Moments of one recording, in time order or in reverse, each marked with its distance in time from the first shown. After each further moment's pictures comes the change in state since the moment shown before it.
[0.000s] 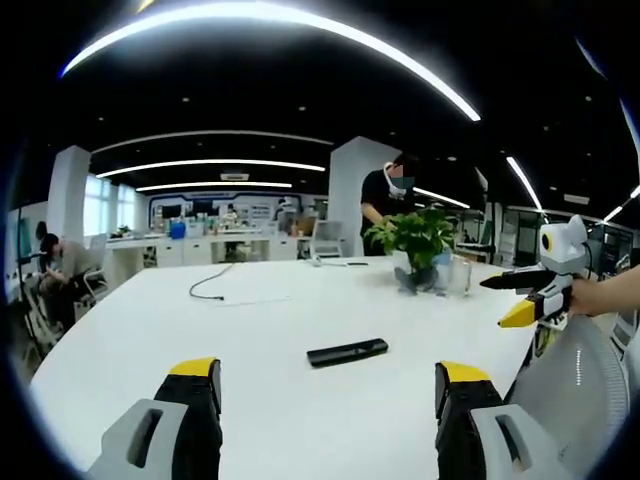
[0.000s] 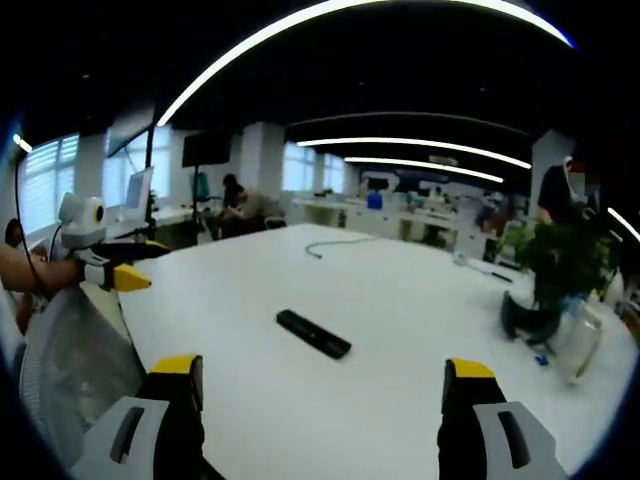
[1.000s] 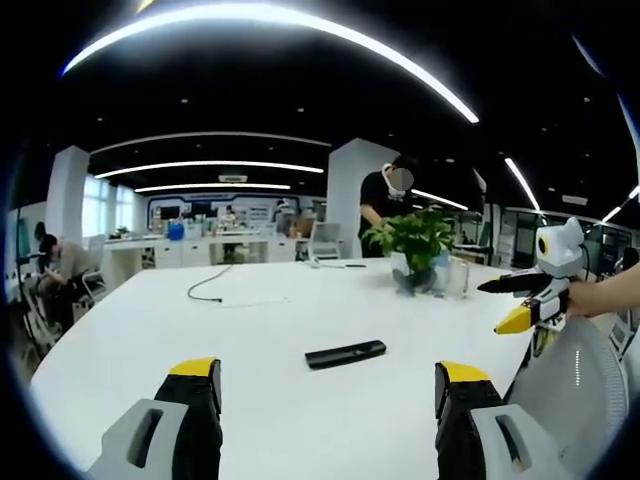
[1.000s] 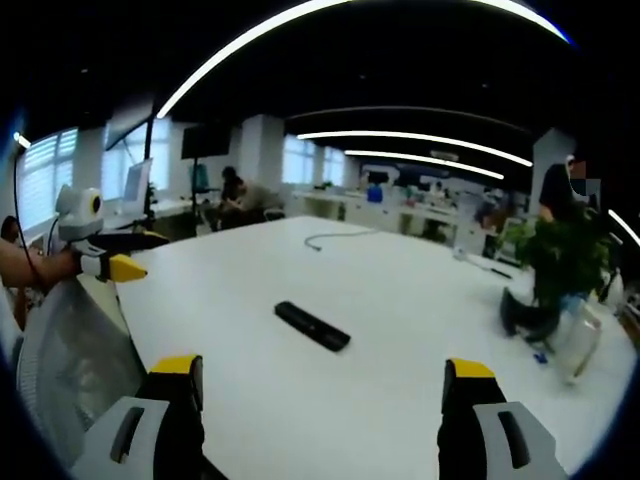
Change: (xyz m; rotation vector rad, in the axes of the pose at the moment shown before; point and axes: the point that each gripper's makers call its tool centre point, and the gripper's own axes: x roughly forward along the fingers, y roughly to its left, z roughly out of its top) left arm -0.001 0.000 0.001 0.003 -0.003 -0.008; right arm 0.002 0.002 -0.006 -0.015 0.038 -0.001
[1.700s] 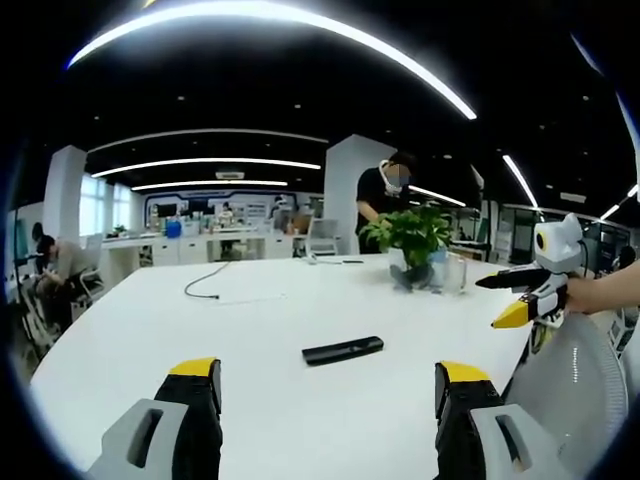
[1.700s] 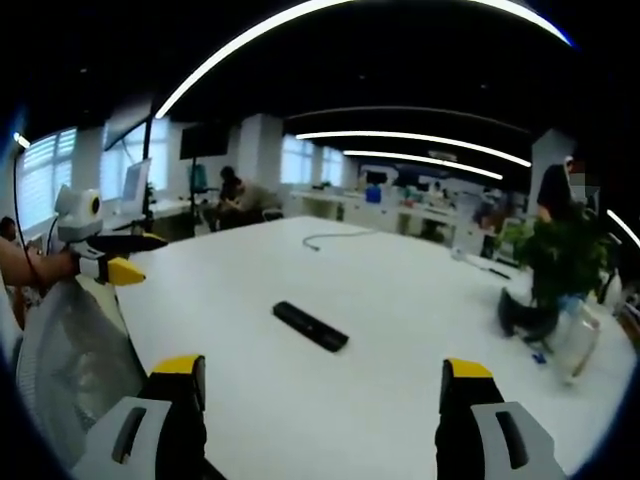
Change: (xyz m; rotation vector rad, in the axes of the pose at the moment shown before) left arm 0.001 -0.002 -0.003 0.002 0.016 -0.010; right arm 0.000 -0.002 0.000 -0.001 -0.002 -0.003
